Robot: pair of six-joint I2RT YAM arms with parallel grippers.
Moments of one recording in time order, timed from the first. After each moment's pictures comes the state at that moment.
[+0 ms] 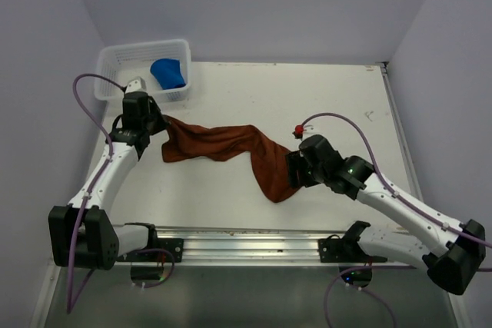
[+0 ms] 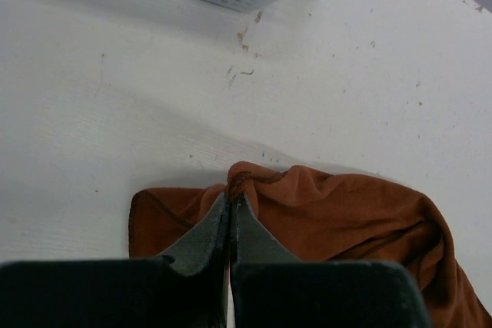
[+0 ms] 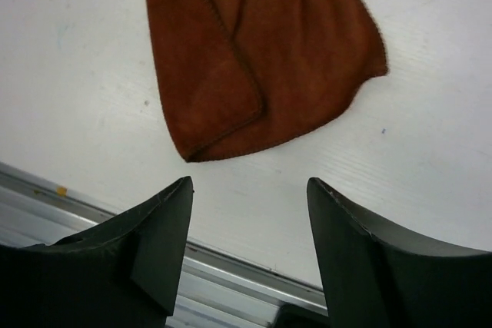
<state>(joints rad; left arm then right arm) -0.06 1.23 0.92 -0.28 -0.08 -0.50 0.77 1.03 0.85 -0.74 0.15 0.42</state>
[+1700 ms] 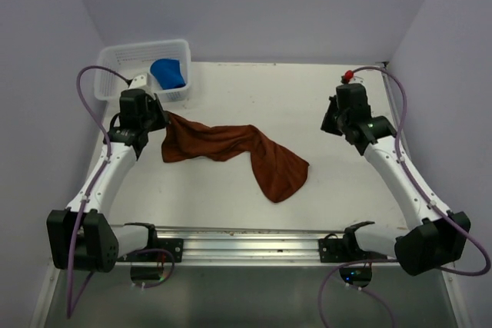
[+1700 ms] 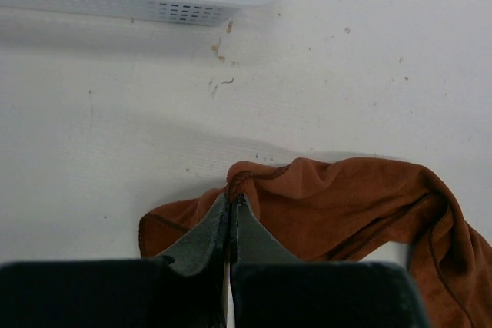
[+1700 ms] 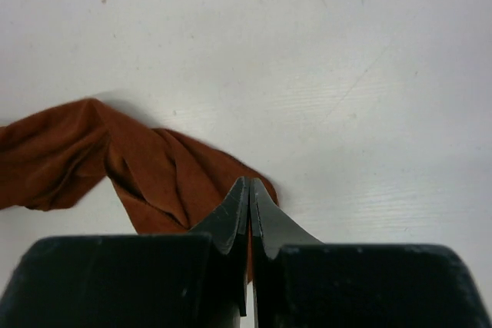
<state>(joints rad) -0.06 1.22 0.93 -0.27 0.01 -0.34 0.30 1.25 1.14 -0.66 0.20 0.49</state>
